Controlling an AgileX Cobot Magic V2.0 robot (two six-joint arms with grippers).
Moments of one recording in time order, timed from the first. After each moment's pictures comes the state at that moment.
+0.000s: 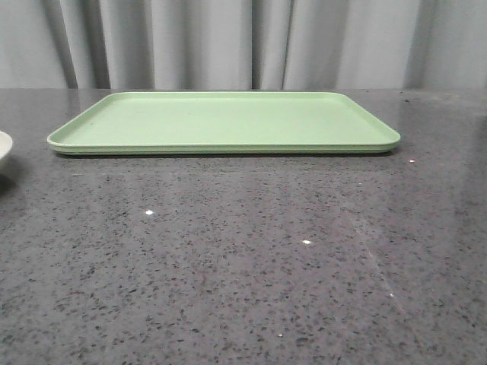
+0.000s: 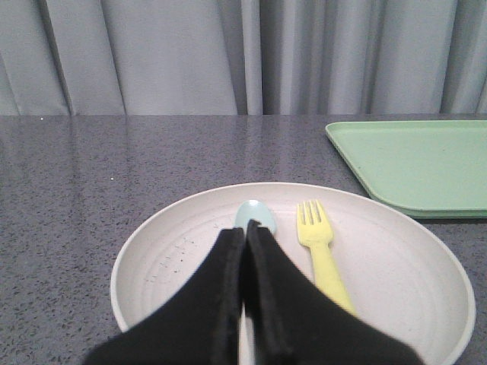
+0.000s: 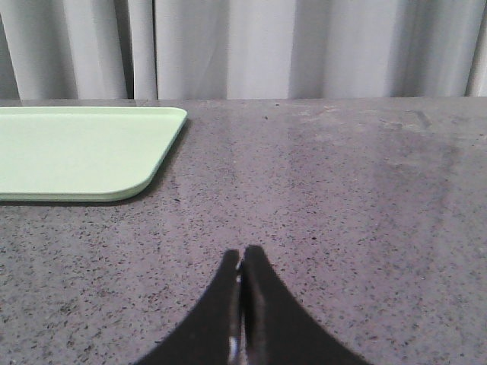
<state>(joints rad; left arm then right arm) 0.02 0.00 0.00 0.01 0.10 -0.07 0.07 -0.01 0.03 -0.05 0.09 0.15</state>
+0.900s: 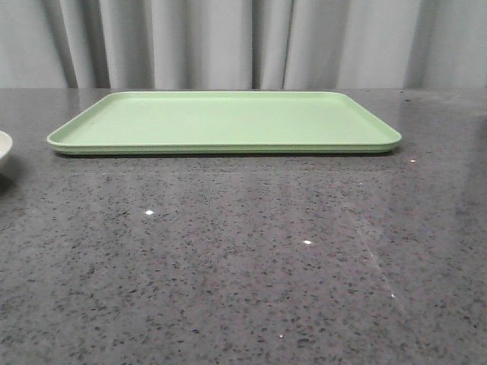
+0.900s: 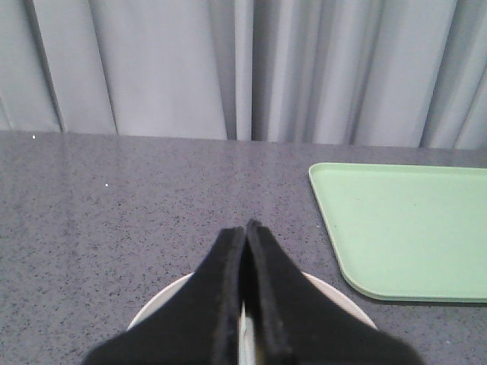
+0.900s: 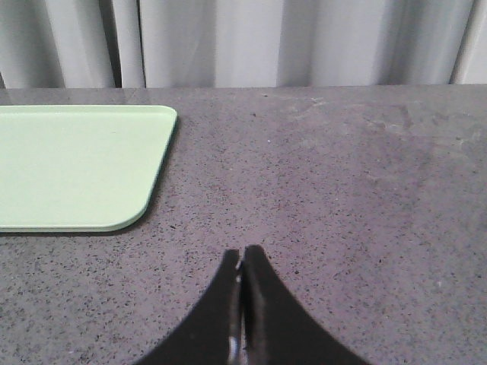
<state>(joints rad) 0.02 0.32 -0.49 -0.06 0.38 -0.07 0.07 0.26 -0.40 -0.05 0.41 0.15</state>
